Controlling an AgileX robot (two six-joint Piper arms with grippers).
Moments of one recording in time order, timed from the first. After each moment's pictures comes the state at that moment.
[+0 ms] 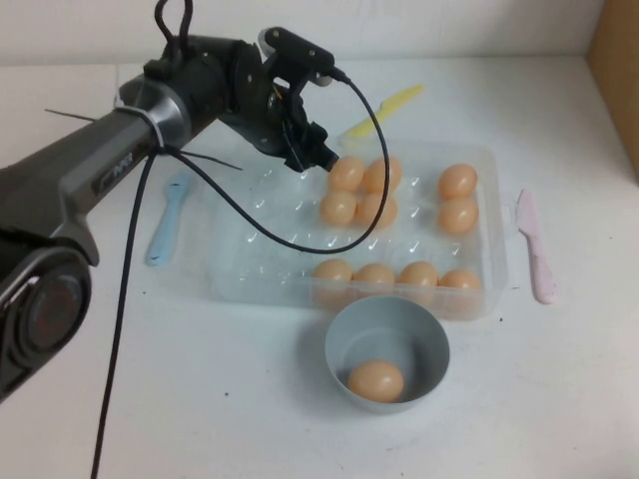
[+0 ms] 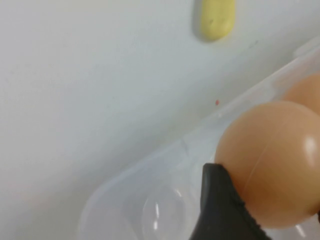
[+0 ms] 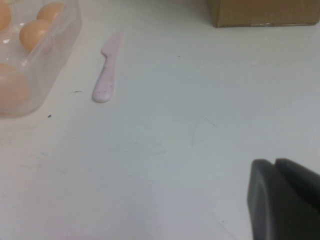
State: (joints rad) right arm -0.02 0.03 0.03 0.01 0.37 0.05; left arm -0.45 2.26 -2.02 -0.07 0.71 0.31
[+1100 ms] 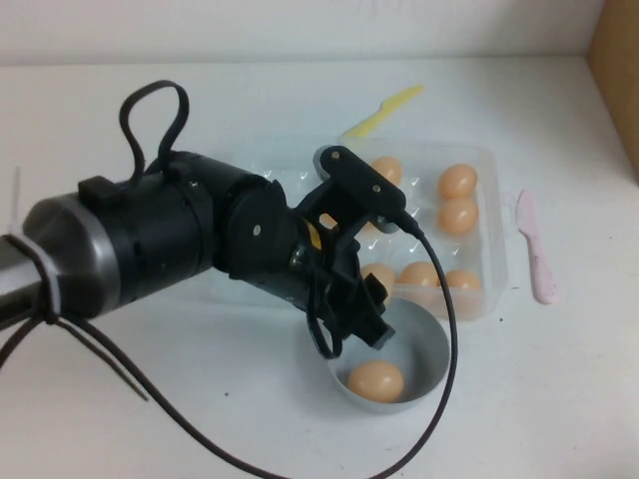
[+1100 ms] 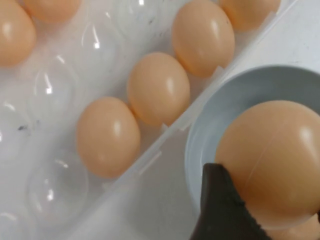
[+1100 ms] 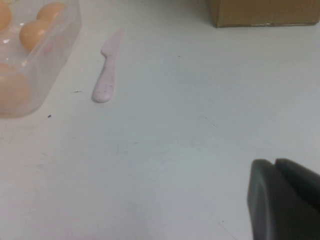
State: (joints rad) right arm -0.02 0.03 0.03 0.01 0.37 0.05; left arm -0.75 1.66 -1.20 -0.13 0.59 0.27
